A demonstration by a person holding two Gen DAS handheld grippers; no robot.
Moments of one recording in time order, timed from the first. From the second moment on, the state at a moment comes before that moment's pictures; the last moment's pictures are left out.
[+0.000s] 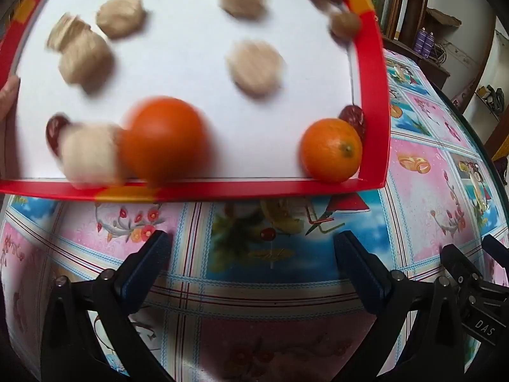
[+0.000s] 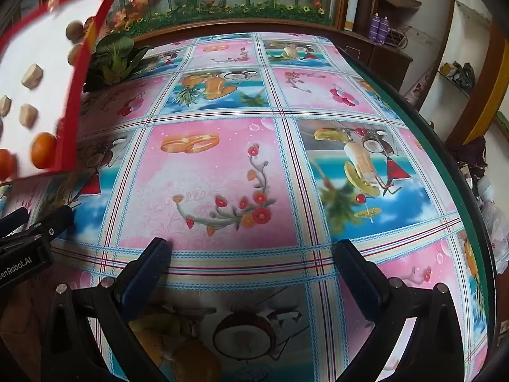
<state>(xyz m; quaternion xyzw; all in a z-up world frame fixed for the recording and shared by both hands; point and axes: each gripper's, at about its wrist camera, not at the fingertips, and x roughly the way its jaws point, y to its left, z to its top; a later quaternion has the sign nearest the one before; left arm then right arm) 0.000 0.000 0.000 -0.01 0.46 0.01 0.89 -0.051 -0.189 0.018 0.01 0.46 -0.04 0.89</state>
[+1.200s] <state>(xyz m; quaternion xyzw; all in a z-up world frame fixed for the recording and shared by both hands) 0.002 0.002 -0.002 -0.01 0.46 0.01 0.89 -0.051 -0.190 0.018 0.01 0.46 -0.04 0.89</state>
